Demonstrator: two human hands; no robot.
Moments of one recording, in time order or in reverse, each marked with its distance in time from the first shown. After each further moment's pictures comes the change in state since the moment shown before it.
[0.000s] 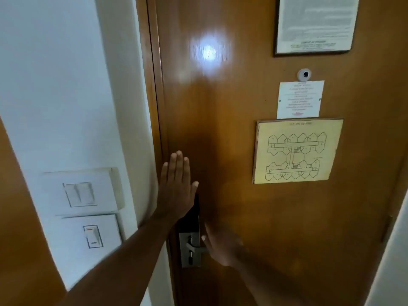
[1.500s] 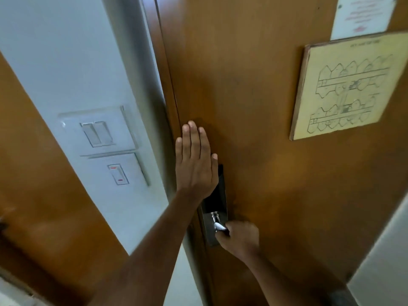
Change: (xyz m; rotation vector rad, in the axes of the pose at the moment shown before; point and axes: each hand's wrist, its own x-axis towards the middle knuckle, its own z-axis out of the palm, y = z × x) left_hand -0.085 0.033 -0.023 -0.054 0.175 0.003; right_hand -0.079 -0.033 0.120 0.206 0.253 0.134
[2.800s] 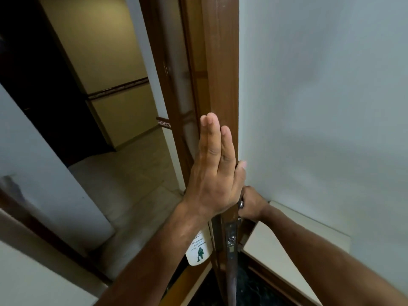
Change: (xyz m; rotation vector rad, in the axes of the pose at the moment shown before) left_hand -0.113 0.339 -0.321 -1.328 0.167 0.589; right_hand -0.426 0.089 -0.260 0.286 0.172 0.674
